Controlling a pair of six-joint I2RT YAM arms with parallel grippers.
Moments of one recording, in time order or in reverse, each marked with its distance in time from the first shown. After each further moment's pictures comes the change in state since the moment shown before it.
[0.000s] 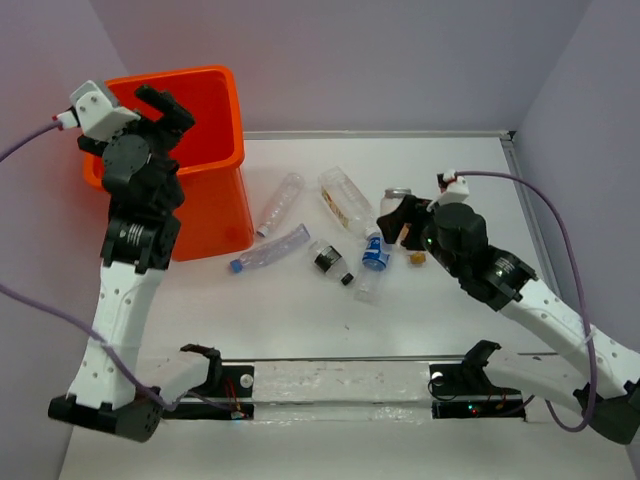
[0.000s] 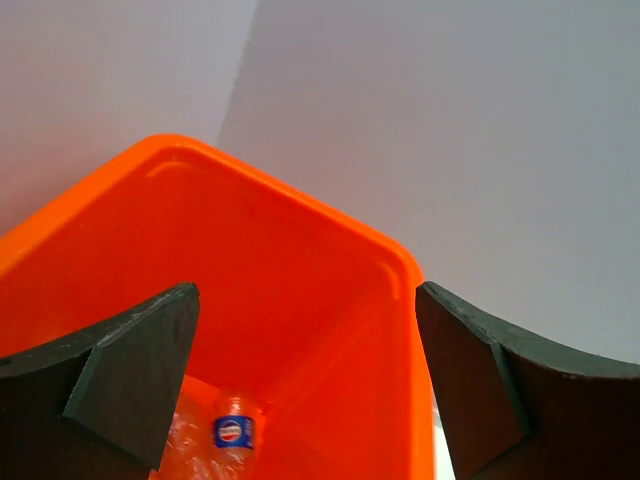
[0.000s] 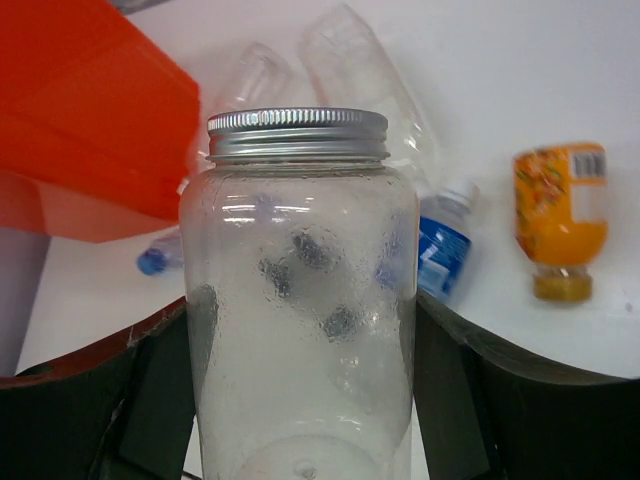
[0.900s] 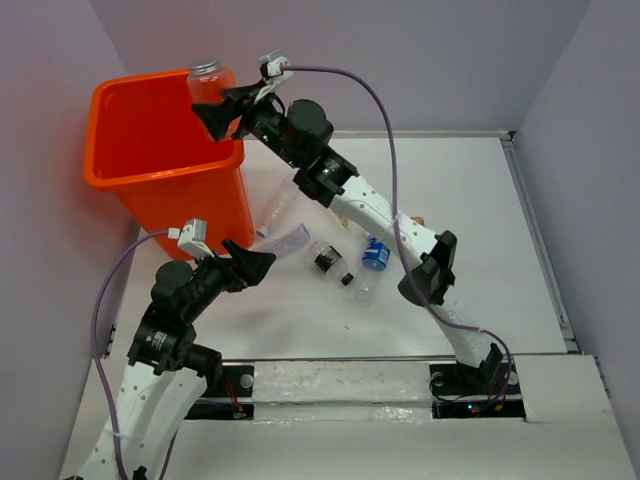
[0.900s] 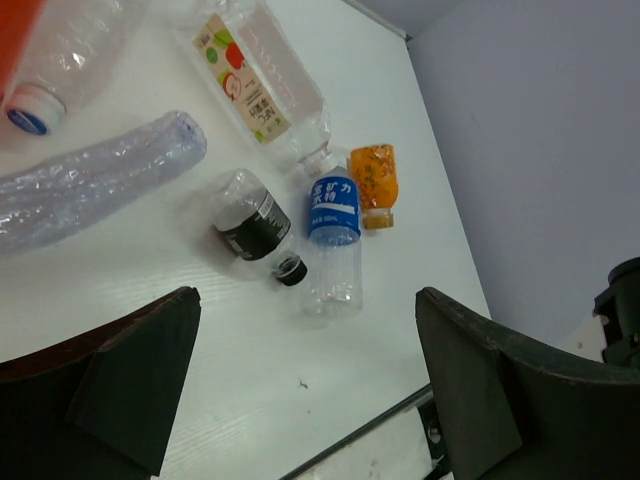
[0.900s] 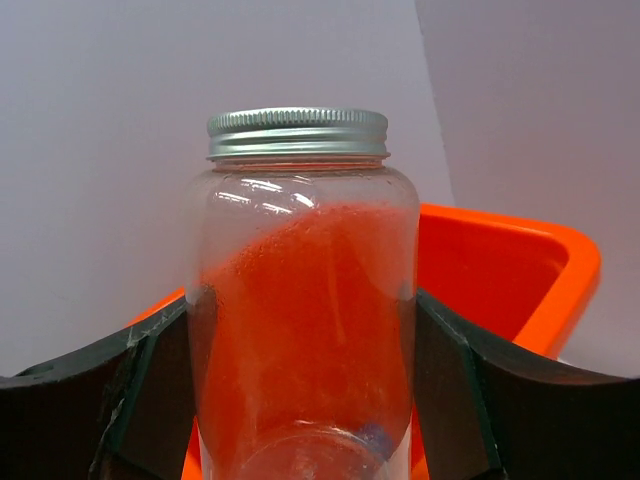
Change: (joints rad) left arm -0.089 -0.744 -0.913 -0.234 0.901 -0.407; right arm 0.192 1.407 1.706 0.520 -0.395 -0.364
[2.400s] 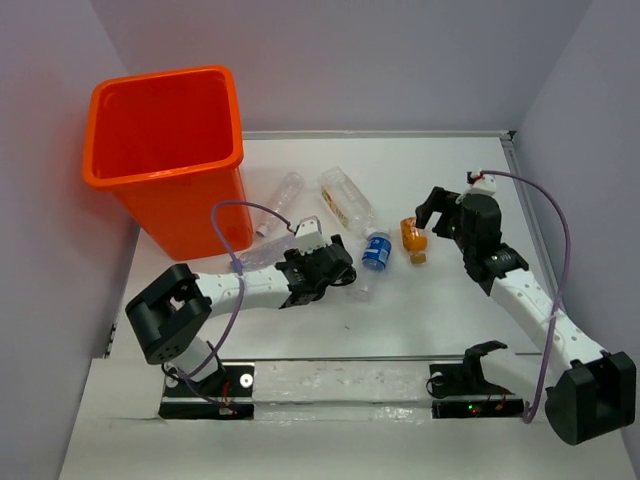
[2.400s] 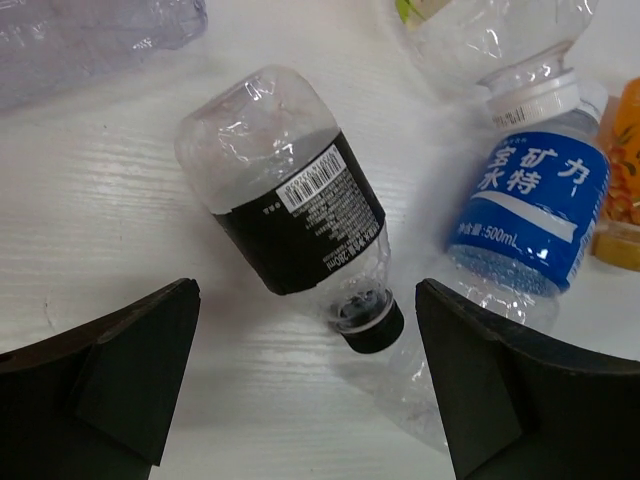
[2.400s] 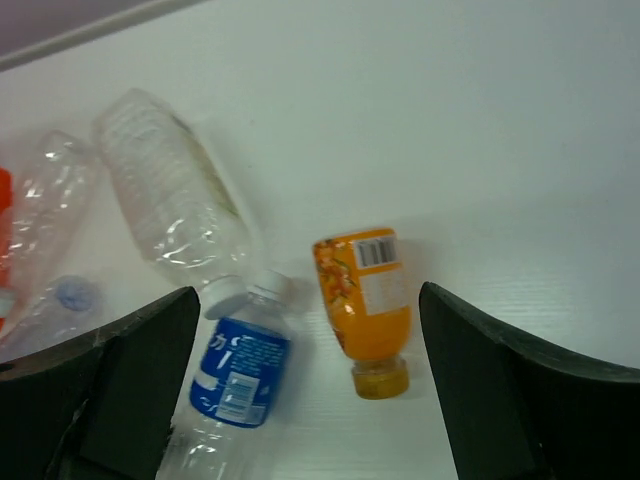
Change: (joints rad) left arm -0.705 1.125 0.238 0.256 -0.843 -0.322; right arm -0.609 -1.281 -1.847 -0.167 0.180 0.116
